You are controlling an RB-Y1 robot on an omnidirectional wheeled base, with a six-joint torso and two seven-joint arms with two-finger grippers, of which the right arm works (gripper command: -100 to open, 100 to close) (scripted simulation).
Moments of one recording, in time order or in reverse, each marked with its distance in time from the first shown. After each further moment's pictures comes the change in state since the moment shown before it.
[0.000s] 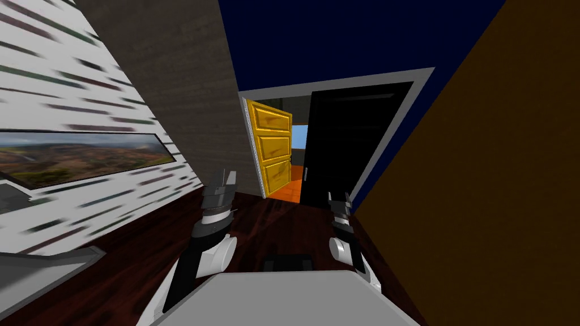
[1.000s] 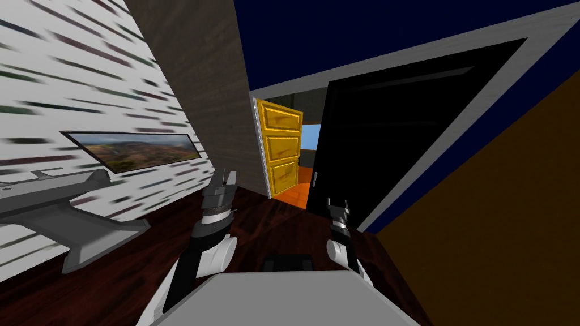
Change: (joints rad) arm -0.063 0.006 0.004 0.232 -0.136 -0.055 -0.147
